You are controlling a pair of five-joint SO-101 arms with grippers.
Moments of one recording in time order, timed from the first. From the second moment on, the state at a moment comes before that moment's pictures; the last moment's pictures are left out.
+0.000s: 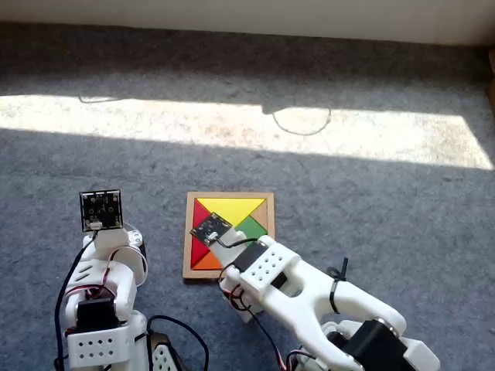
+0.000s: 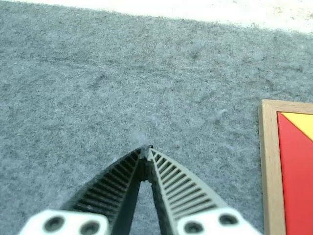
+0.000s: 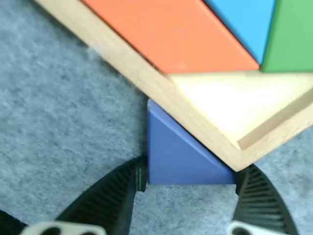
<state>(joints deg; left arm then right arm) -14.2 -101.6 96.0 56.4 2.2 -53.5 -11.3 57.7 57.5 0.8</state>
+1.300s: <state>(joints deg) -14.2 -101.6 96.0 56.4 2.2 -46.6 -43.6 60.5 71.3 10.0</state>
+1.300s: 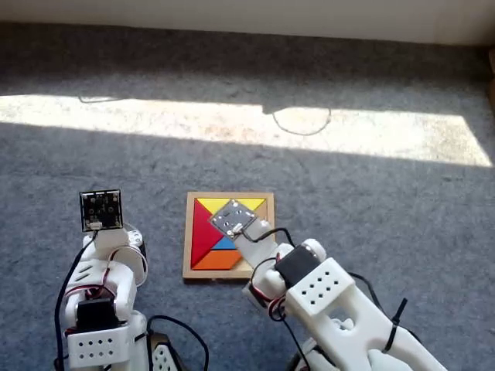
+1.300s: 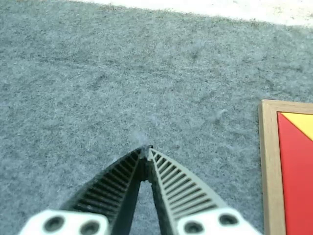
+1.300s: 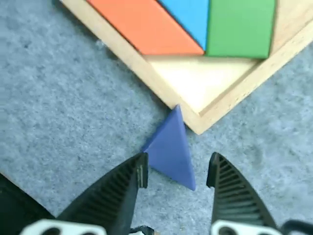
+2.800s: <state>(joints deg) -14.2 -101.6 96.0 56.4 2.2 -52.7 -44.1 76.6 56.2 5.0</state>
